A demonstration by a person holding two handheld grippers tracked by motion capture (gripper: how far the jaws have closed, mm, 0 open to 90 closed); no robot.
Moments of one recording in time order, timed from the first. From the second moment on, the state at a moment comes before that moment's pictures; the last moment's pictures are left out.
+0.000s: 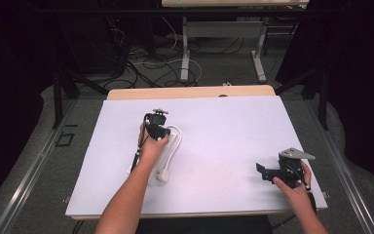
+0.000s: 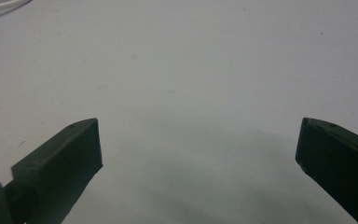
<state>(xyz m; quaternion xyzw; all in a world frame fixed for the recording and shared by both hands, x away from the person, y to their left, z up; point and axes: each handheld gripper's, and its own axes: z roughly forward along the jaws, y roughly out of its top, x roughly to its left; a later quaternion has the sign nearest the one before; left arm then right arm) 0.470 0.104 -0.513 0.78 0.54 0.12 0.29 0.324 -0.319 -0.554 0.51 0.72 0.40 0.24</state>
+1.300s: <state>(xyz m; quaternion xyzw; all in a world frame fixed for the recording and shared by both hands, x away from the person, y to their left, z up) 0.445 0.123 -0.491 0.77 0.54 0.08 0.33 0.322 -0.317 -0.551 0.51 0.72 0.41 0.24</state>
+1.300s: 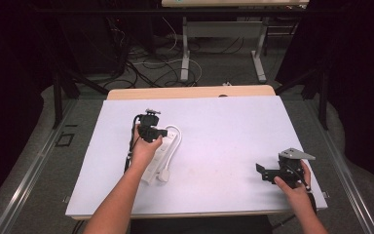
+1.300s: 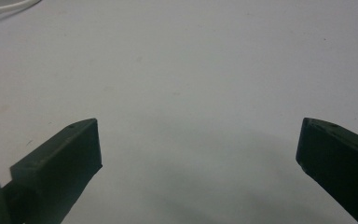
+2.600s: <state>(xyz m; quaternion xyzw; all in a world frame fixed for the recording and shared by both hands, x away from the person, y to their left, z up) 0.420 0.130 -0.504 0.78 0.53 0.05 0.32 0.321 -0.317 -0.550 0.50 0.73 0.41 0.23</state>
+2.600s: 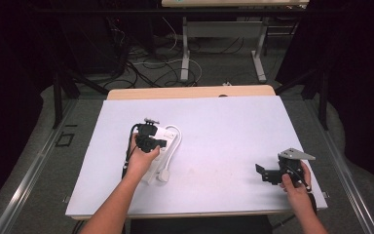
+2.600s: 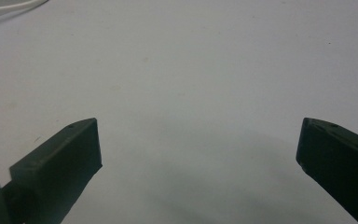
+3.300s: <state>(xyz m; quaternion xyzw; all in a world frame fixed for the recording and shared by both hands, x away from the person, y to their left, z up) 0.424 0.133 -0.515 0.78 0.54 0.04 0.31 0.321 -0.317 -0.550 0.50 0.73 0.41 0.23</state>
